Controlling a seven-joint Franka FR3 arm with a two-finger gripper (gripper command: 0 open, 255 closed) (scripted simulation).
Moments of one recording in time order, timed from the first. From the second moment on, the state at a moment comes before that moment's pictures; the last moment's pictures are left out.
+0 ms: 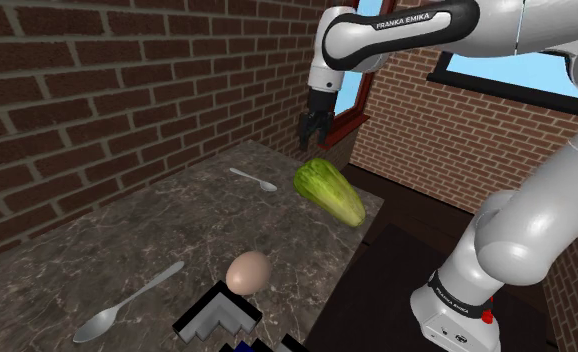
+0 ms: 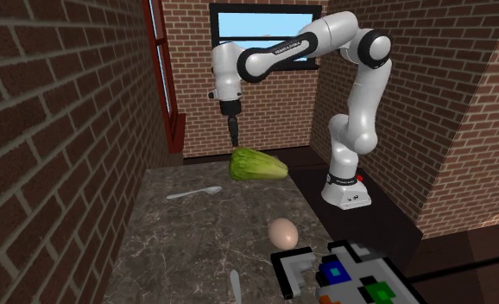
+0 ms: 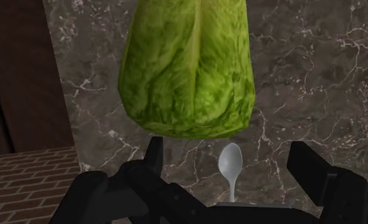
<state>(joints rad) 0.09 -0.17 -0.03 -2.10 0.15 1.85 -0.03</state>
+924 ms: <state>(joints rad) 0.13 0.41 0.01 -1.57 0.15 1.85 -0.05</state>
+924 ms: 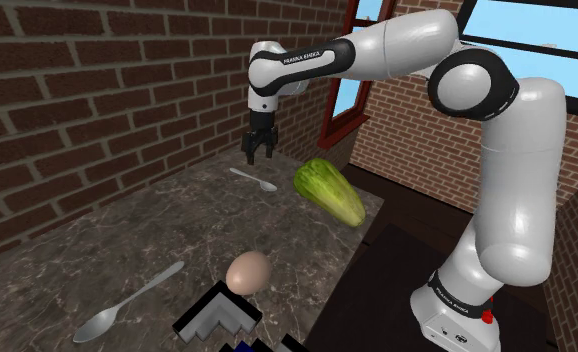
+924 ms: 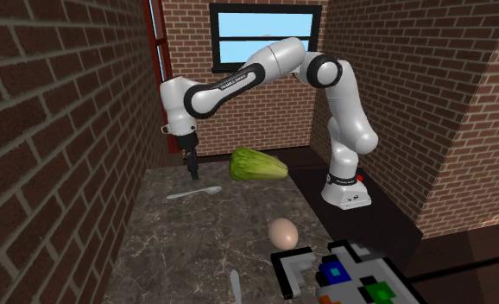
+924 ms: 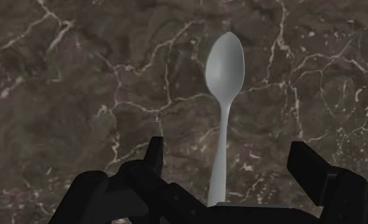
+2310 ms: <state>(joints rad) 0.15 0.56 0.03 -1.49 0.15 1.91 -0.05</state>
